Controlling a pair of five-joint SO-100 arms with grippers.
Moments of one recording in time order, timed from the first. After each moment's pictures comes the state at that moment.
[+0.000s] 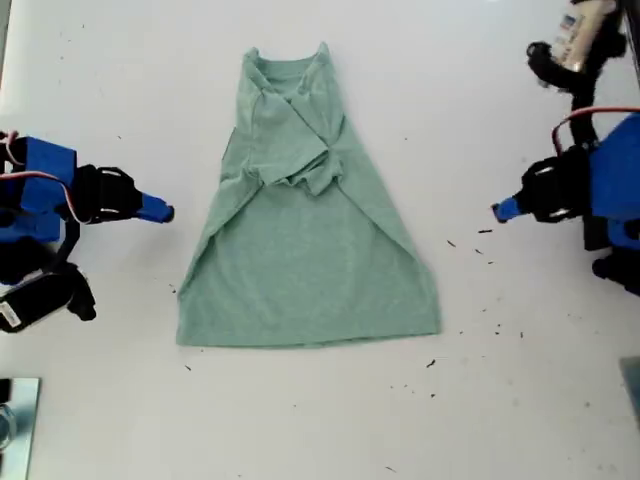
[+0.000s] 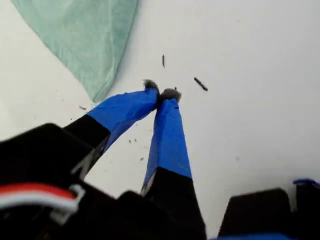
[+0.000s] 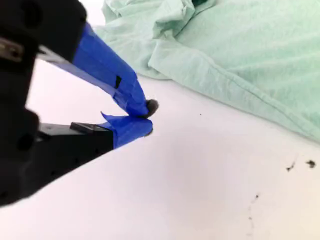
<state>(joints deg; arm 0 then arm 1) -15.8 172.6 176.1 49.7 8.4 9.8 153.1 125.8 91.3 -22.9</state>
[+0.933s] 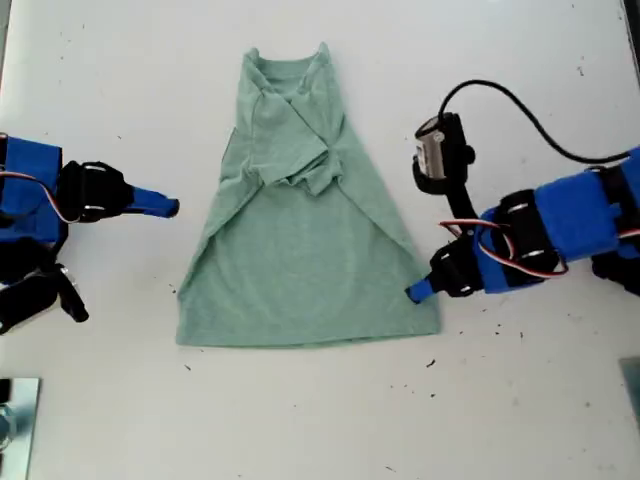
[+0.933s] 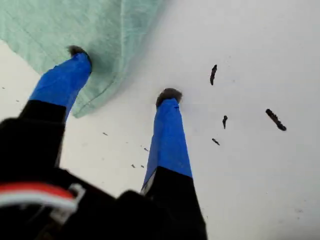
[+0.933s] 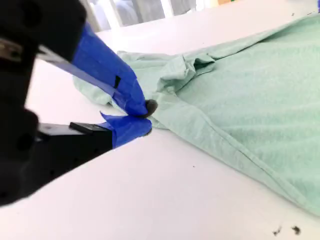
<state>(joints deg) -14.7 194.0 184.7 53.7 8.4 -5.8 110.0 124.9 59.2 -14.2</state>
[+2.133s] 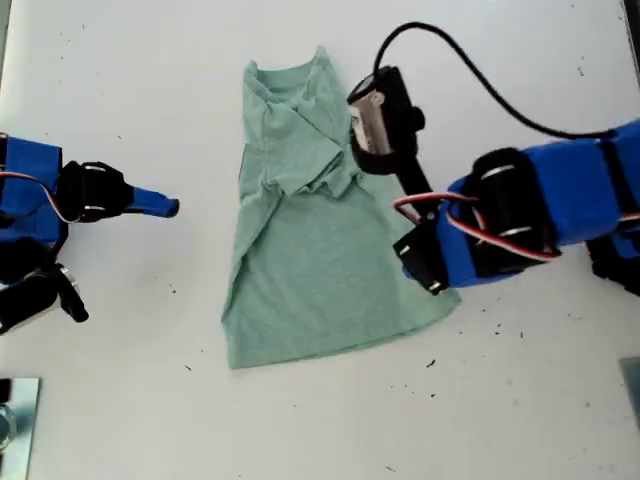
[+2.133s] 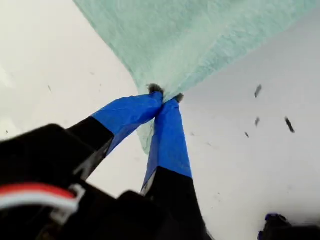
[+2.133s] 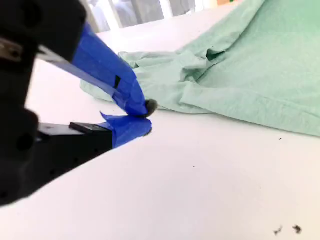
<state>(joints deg) -14.7 194.0 184.7 53.7 8.8 -4.8 95.4 71.9 94.7 -26.0</state>
